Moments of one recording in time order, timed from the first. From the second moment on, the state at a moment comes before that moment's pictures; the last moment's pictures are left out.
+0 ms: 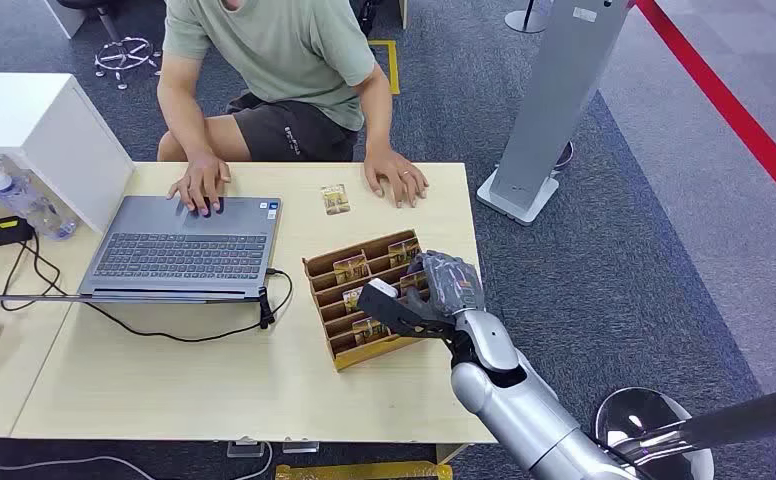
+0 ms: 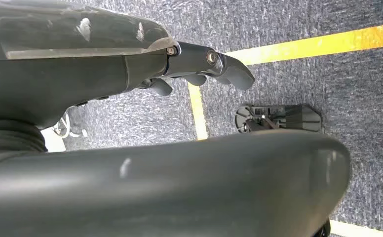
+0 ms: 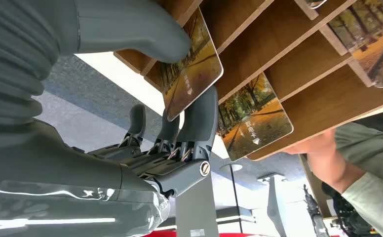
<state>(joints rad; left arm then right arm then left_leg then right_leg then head) -0.10 0.07 -1.20 -0.22 1.29 0.09 -0.03 -0.46 -0.03 0.66 -1.13 0.87 -0.22 0.29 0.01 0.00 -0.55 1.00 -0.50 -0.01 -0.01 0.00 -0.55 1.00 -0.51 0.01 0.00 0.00</state>
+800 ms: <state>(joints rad) -0.10 0.07 -1.21 -0.22 1.28 0.09 -0.03 -0.45 -0.04 0.65 -1.14 0.87 -0.22 0.29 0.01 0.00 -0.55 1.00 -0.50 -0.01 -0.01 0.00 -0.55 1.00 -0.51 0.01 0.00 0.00</state>
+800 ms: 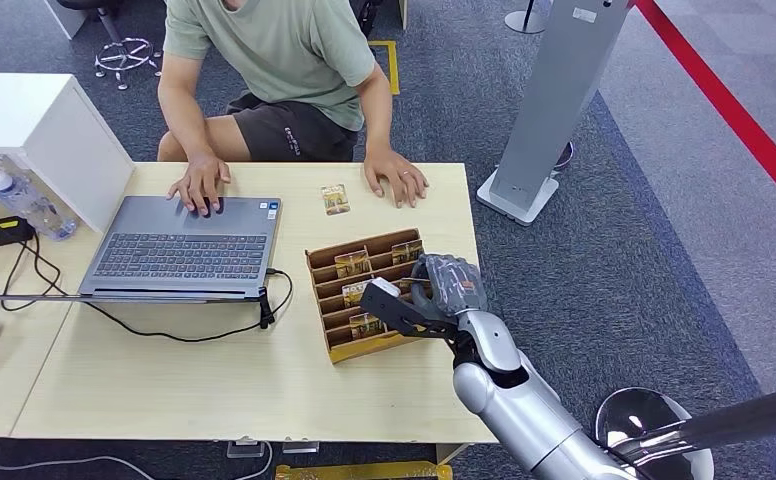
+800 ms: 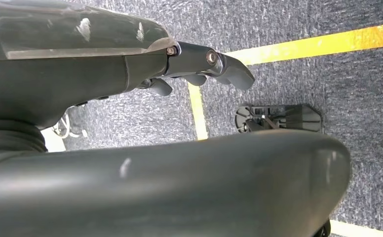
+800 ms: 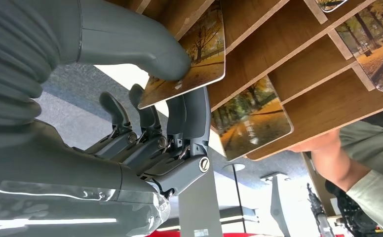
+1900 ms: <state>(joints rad) -0.10 0.07 -1.21 -0.22 1.29 0.09 -0.04 -0.49 -0.04 0.65 -1.37 0.87 -0.19 0.26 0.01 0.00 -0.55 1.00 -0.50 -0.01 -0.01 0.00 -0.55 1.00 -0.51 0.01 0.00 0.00</state>
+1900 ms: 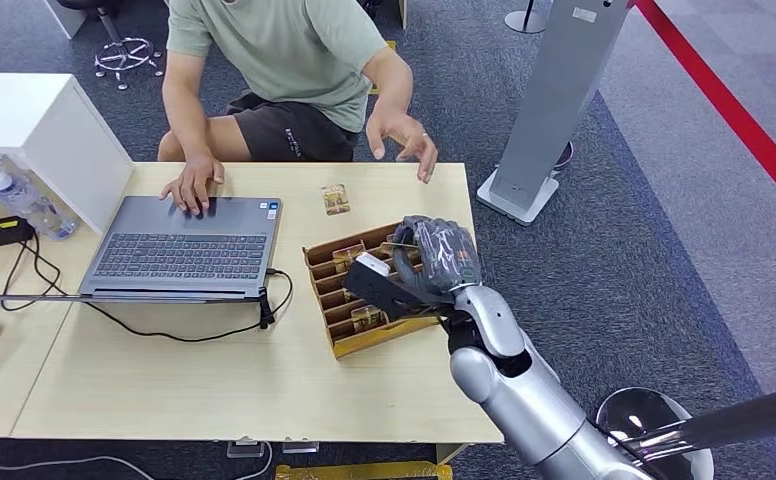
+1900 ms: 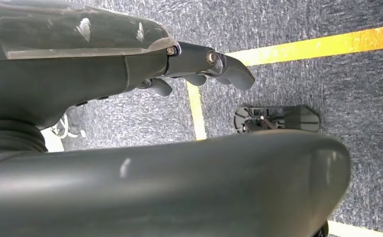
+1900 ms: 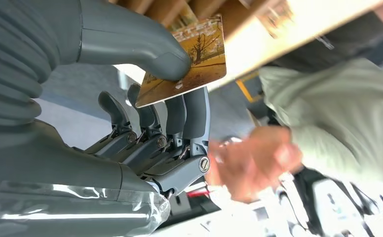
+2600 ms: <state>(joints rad) -0.11 0.07 -1.21 -0.22 1.28 0.09 -0.04 -0.70 0.01 0.68 -1.21 0.81 -0.30 0.15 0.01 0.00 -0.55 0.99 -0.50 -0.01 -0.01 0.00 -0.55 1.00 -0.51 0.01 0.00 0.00</state>
